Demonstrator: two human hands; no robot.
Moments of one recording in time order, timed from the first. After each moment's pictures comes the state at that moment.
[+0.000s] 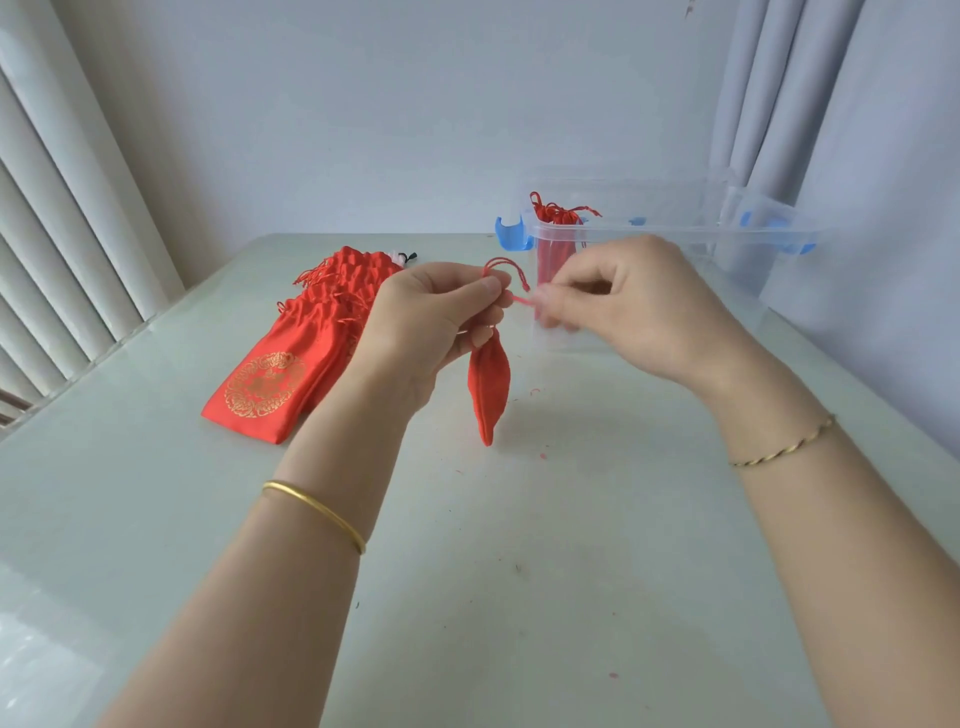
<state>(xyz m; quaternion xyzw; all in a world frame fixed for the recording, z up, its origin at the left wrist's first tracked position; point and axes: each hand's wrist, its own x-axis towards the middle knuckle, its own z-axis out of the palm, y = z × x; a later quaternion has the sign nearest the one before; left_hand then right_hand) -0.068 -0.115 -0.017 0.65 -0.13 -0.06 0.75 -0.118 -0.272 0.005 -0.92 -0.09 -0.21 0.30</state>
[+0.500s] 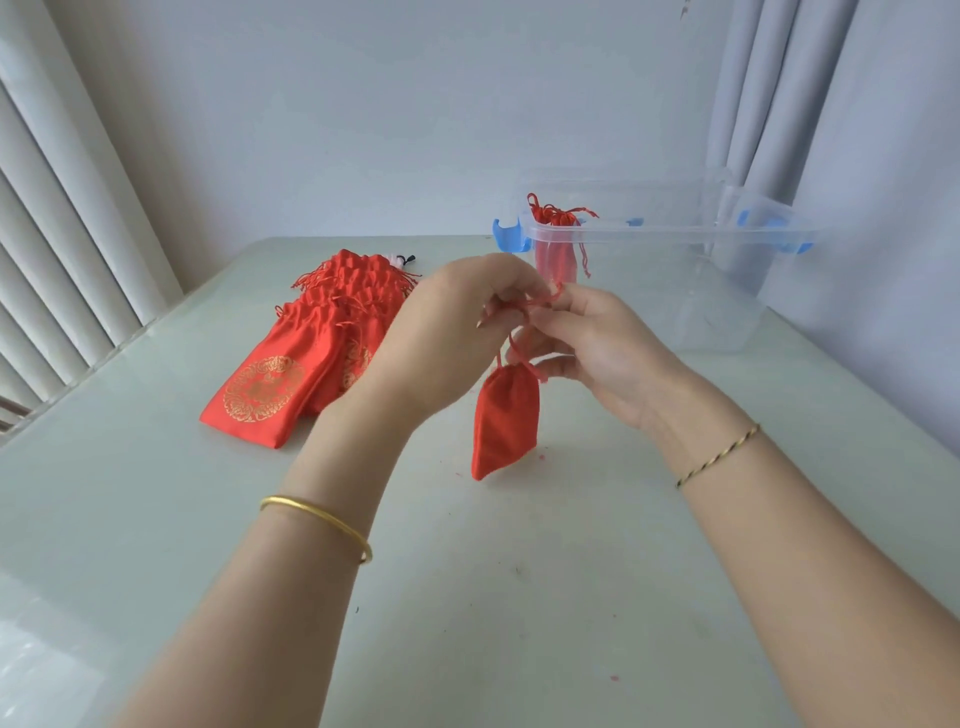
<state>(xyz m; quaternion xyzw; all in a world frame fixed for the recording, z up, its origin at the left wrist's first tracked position) -0.075 -0.118 -0.016 0.82 -0.36 0.17 0.40 -0.099 -0.259 -0.031 -0.75 -0.04 -0.06 0.66</state>
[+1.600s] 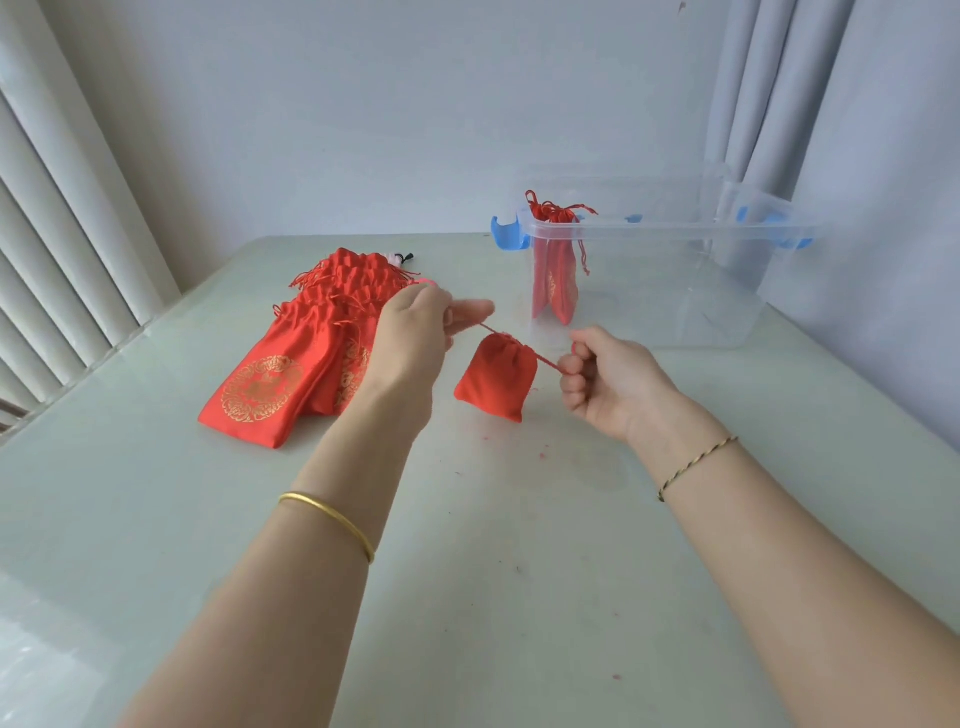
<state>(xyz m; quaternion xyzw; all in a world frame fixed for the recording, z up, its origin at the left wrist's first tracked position) -0.057 -0.121 -0.037 0.67 -0.05 0.00 0.74 -0.081 -0.278 -0.066 -0.55 0.20 -0.03 0.81</state>
